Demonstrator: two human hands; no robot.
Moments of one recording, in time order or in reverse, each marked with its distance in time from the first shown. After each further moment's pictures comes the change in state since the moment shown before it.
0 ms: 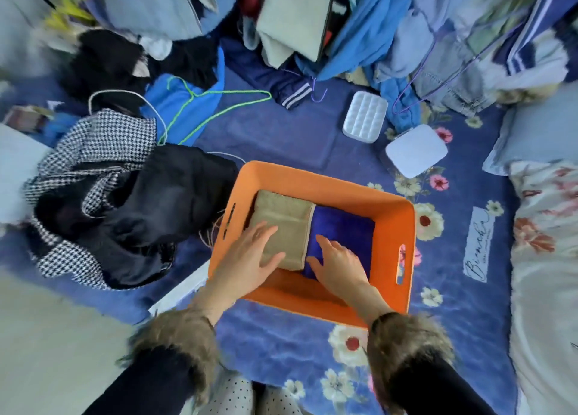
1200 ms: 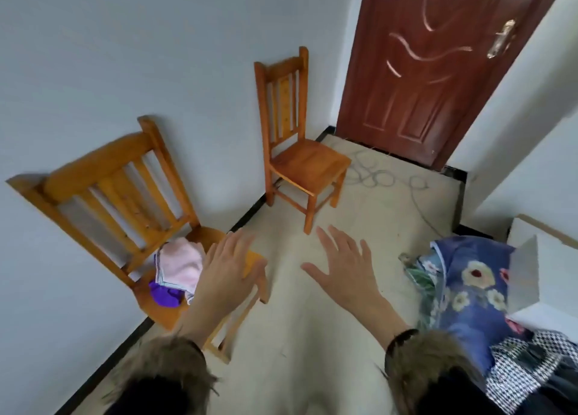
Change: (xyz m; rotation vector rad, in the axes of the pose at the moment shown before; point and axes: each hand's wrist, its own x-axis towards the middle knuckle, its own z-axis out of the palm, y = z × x) left_hand -0.773 -0.088 -0.080 0.021 1.163 -1.549; right_hand -0.446 -0.549 0.281 -0.611 -0.076 -1.819
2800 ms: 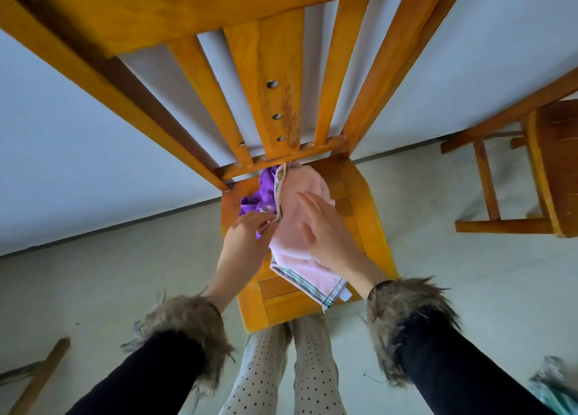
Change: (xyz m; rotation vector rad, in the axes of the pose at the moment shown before) left_hand 0.115 -0.377 0.150 -0.358 0.212 -0.971; right_hand 0.336 -0.253 0.375 0.327 -0.642 -0.748
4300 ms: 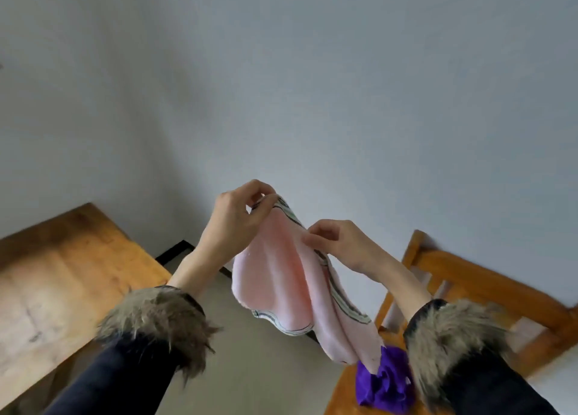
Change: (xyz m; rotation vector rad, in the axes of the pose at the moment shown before) left_hand -0.359 0.112 -0.401 -0.074 1.101 0.042; right_hand -0.144 -0.453 -0.183 0.343 -0.613 -0.717
